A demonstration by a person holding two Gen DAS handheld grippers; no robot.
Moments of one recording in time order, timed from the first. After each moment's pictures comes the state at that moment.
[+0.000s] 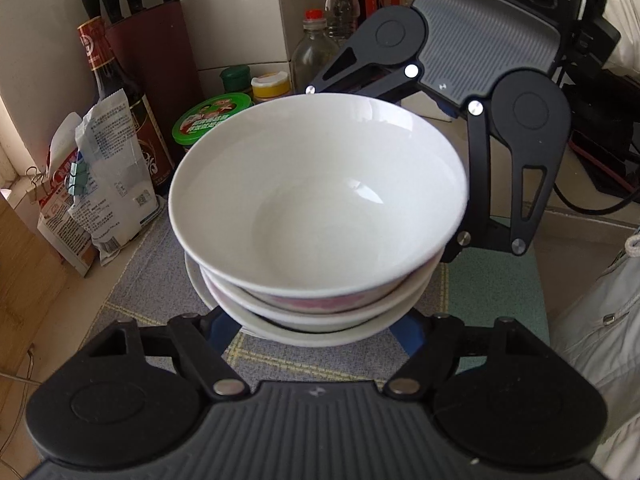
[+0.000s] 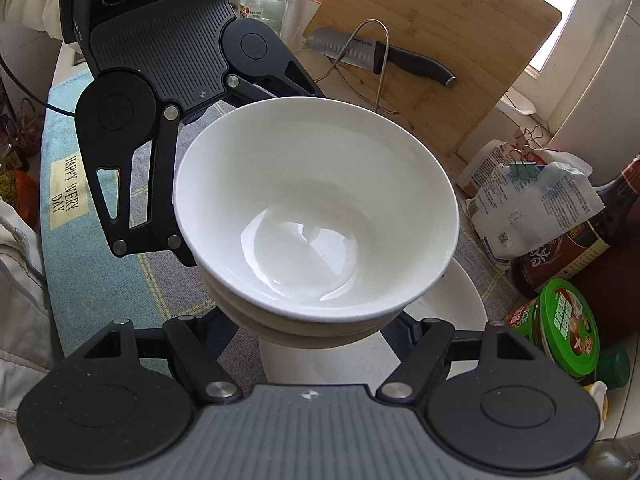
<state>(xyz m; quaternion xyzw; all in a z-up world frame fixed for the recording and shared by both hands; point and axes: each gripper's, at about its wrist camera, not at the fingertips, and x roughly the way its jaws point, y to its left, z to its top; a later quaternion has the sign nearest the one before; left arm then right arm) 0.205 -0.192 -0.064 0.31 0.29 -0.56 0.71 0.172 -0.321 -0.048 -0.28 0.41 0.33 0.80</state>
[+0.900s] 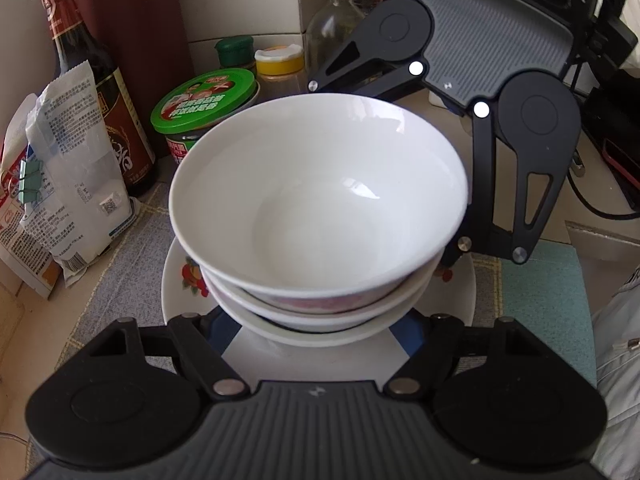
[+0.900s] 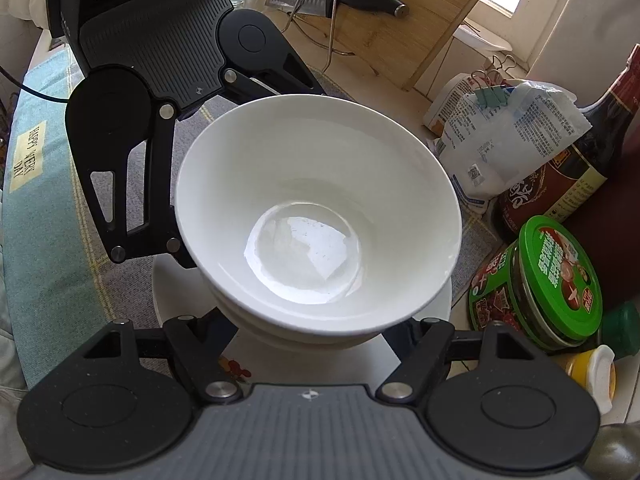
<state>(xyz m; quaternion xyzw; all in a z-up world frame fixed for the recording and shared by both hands) 0.248 -0.252 -0.099 0.31 0.32 -0.56 0.70 0.213 -0.376 -0.081 -0.28 0.44 0.32 0.79</state>
